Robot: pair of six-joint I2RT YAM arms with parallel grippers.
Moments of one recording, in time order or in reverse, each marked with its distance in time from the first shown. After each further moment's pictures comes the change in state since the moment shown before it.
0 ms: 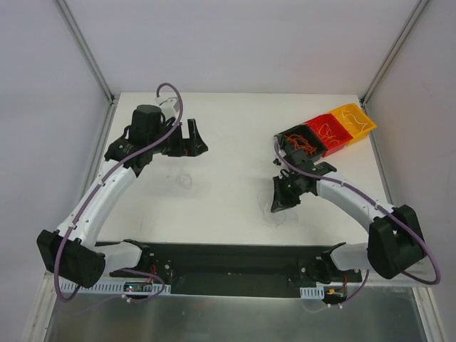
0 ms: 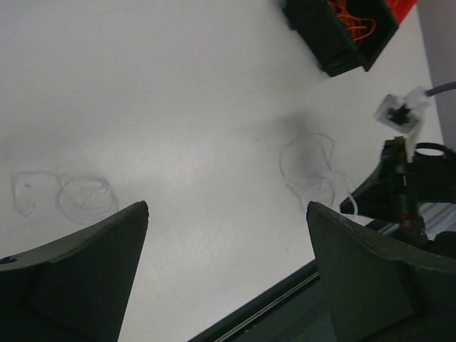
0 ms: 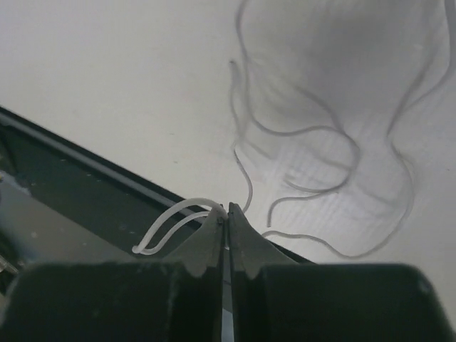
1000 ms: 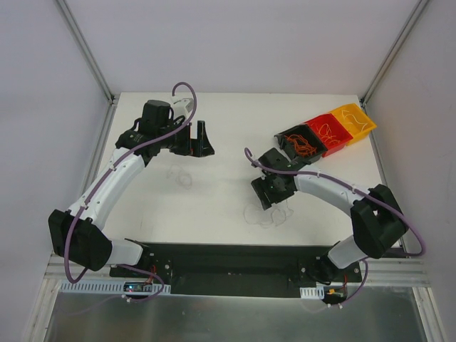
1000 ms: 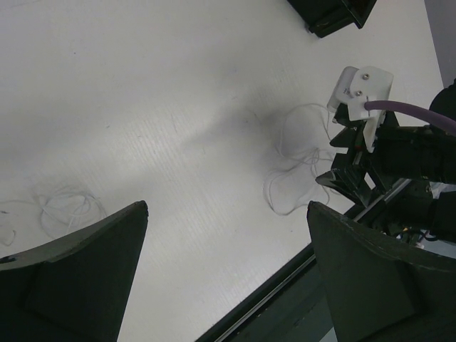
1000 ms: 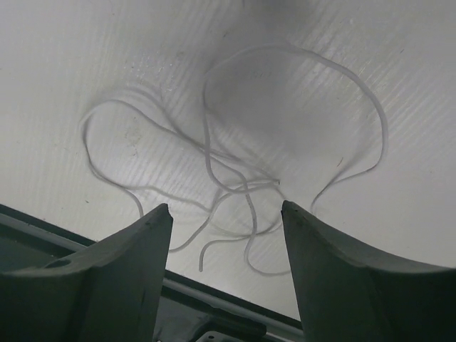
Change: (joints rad) left arm 0.000 0.159 0.099 -0.005 0.174 0.105; right arm 0.189 0.212 0.116 -0.015 0.370 -0.230
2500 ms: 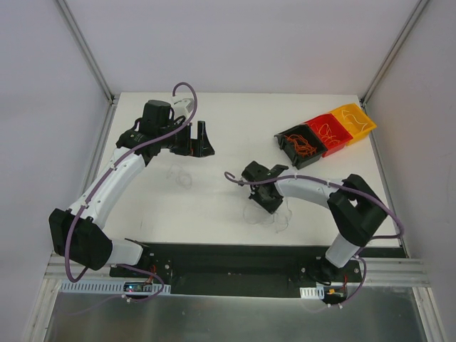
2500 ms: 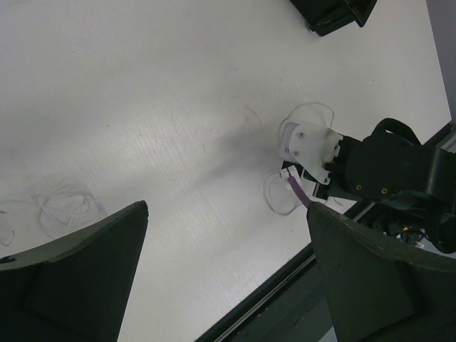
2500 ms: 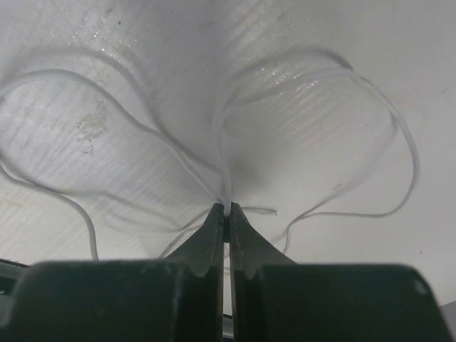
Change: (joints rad) left arm 0.000 0.006 0.000 0.000 0.002 0.002; right arm 0.135 0.158 0.013 -0.020 0.168 -0.223
